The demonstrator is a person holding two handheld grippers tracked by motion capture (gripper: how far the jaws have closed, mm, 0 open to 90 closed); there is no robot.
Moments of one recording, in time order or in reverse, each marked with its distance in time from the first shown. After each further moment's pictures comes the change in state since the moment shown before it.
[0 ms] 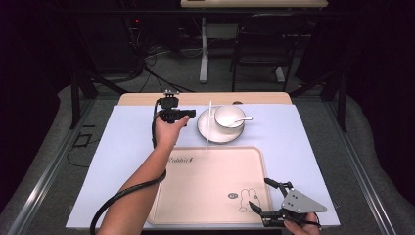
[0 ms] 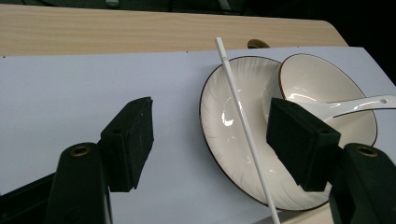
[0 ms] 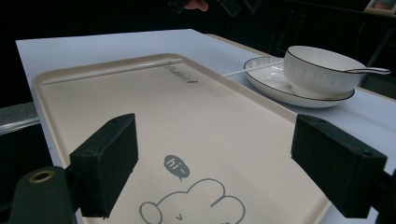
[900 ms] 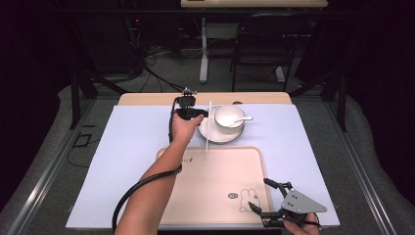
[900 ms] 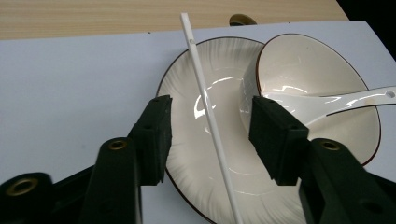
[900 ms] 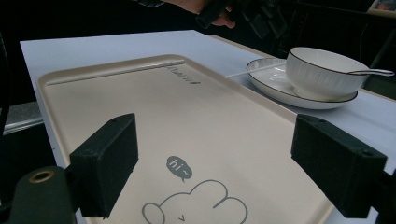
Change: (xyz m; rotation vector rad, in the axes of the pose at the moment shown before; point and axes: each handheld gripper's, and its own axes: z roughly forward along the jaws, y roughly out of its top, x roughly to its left) left arm -0.032 0.005 0.047 0.111 -0.036 0.017; right arm 0.001 0.001 0.000 -0.002 0.009 0.000
